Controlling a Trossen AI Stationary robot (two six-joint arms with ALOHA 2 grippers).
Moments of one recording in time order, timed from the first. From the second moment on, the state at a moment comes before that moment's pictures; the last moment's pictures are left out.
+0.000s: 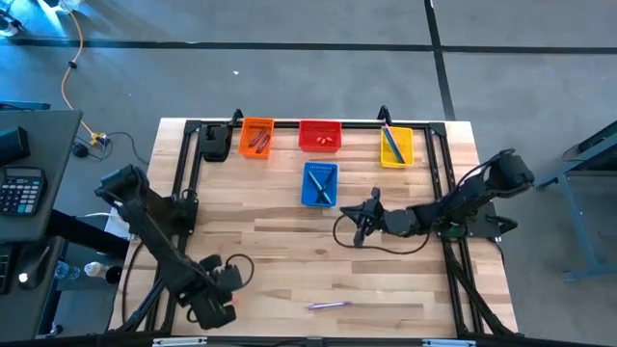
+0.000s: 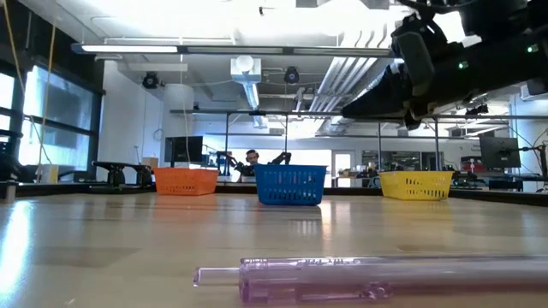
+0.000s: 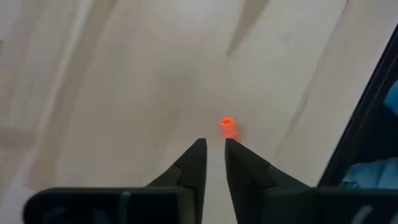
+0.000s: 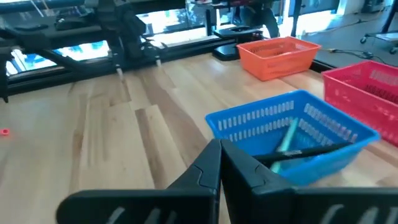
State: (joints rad) left arm -0.82 1.63 1.04 -0.79 -0.19 -1.33; right arm 0.31 1.51 0.38 0.87 0.65 0.26
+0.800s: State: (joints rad) left arm -0.86 1.84 1.05 -0.65 -0.21 -1.57; right arm 0.35 1.65 0.54 0.85 0.65 0.15
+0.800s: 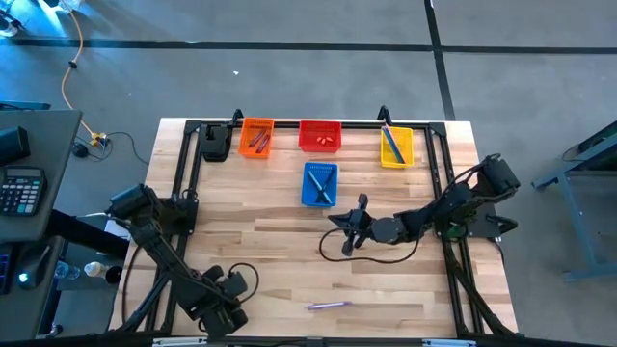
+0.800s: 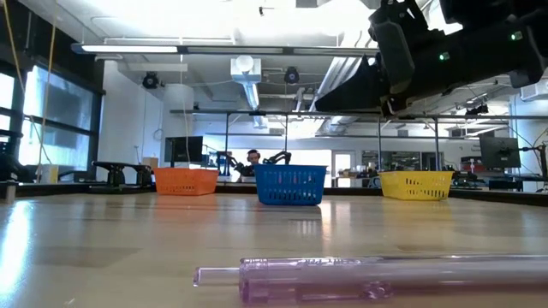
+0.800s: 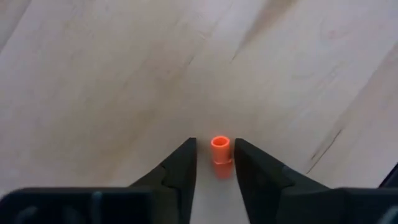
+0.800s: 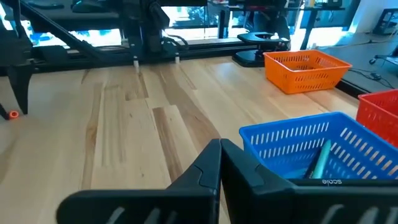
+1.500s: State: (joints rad) left arm -0.60 1.57 0.88 -0.57 -0.56 -1.15; right arm 0.30 1.46 0.53 0.70 0.53 -0.09
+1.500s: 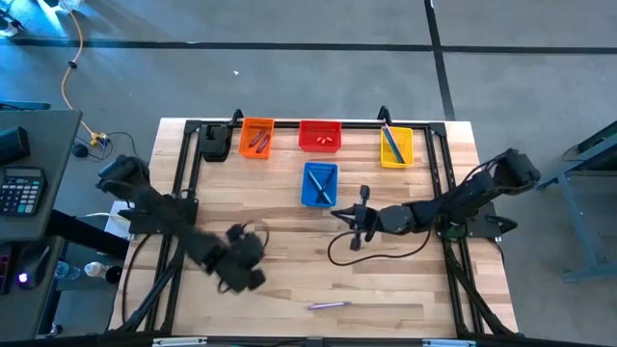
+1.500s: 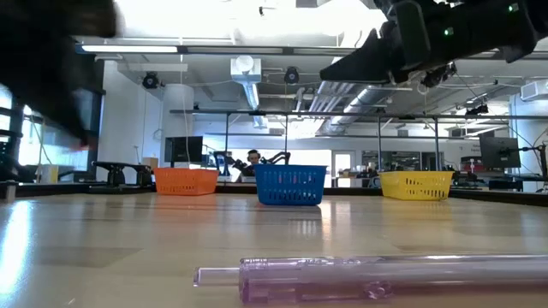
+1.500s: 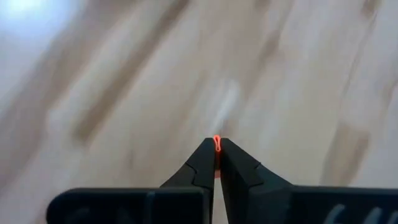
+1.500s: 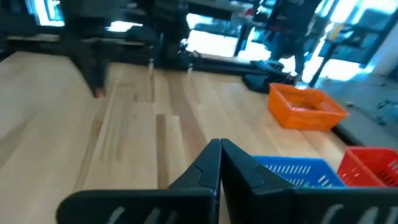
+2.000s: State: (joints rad) left arm 0.24 1.48 0.63 0.42 -0.12 -0.18; right arm 0.22 1.45 0.51 0.65 0.46 -0.02
